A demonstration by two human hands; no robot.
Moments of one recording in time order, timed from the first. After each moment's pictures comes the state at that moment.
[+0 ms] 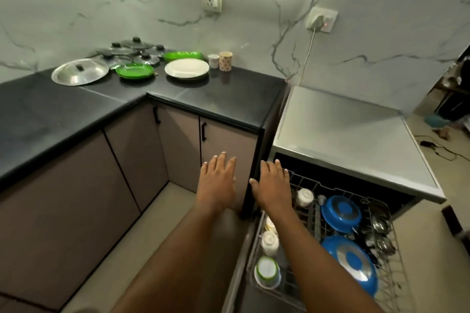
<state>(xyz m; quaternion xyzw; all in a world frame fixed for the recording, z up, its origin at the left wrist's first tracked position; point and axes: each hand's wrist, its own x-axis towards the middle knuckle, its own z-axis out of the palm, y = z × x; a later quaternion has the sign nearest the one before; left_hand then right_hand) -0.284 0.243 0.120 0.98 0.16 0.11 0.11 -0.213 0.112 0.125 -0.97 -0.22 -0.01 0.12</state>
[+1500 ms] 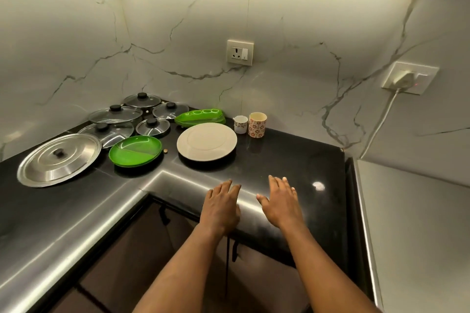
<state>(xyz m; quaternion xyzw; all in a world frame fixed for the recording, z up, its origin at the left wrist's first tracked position) 0.056 0.579 0.148 0.98 0.15 0.05 0.14 0.145 0.440 0.150 -0.96 -0.22 0.02 0.18</state>
